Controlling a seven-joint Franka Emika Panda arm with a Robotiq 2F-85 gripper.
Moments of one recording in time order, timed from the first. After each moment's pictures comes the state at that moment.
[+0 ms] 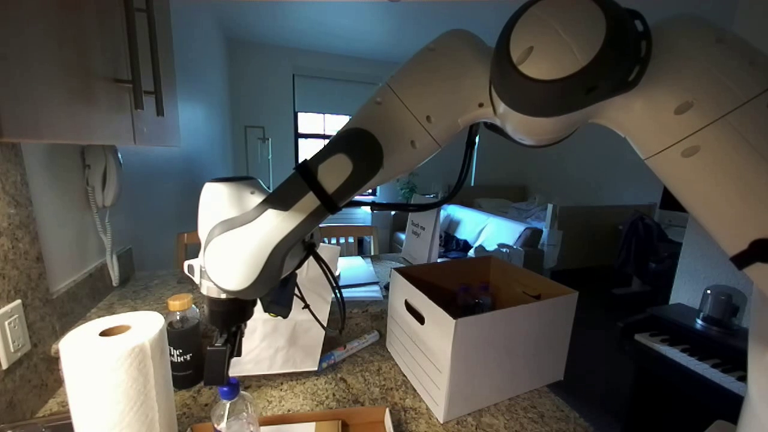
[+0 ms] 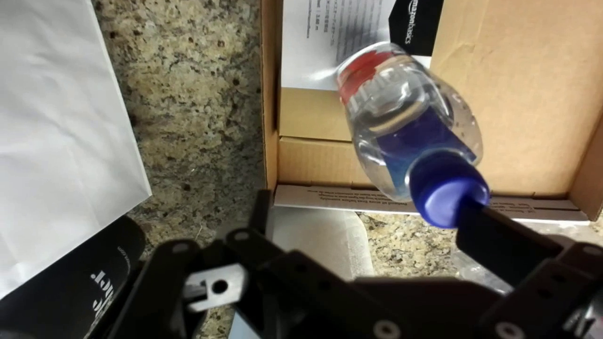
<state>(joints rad) 0.46 0.70 0.29 -1.64 -0.29 2.43 -0.38</state>
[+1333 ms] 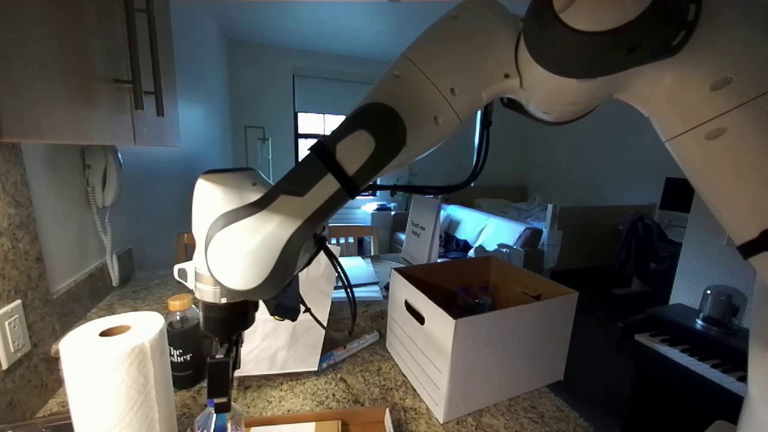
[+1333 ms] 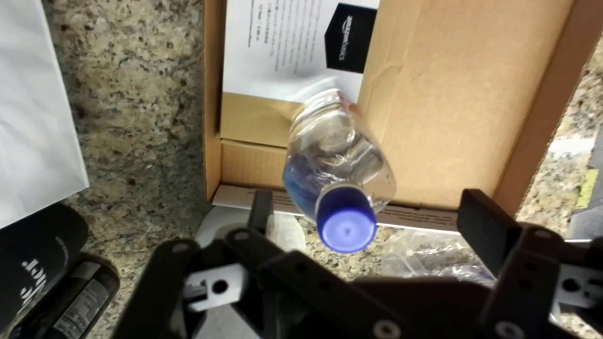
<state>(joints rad) 0.44 0.59 0.36 -1.80 -0.29 2.43 -0.40</state>
